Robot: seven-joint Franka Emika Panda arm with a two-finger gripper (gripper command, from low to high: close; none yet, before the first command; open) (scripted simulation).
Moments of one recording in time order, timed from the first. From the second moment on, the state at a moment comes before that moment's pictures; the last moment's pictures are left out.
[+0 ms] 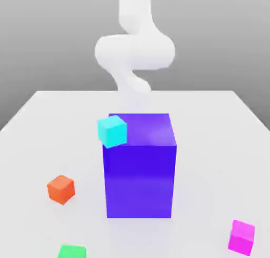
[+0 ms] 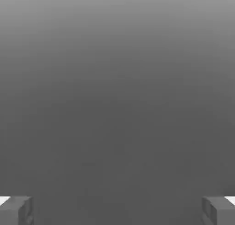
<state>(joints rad) 0.04 -0.71 0.00 -2.30 0.01 2.33 0.74</state>
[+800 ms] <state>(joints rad) 0.35 0.17 0.07 -2.33 0.01 2.62 0.23</state>
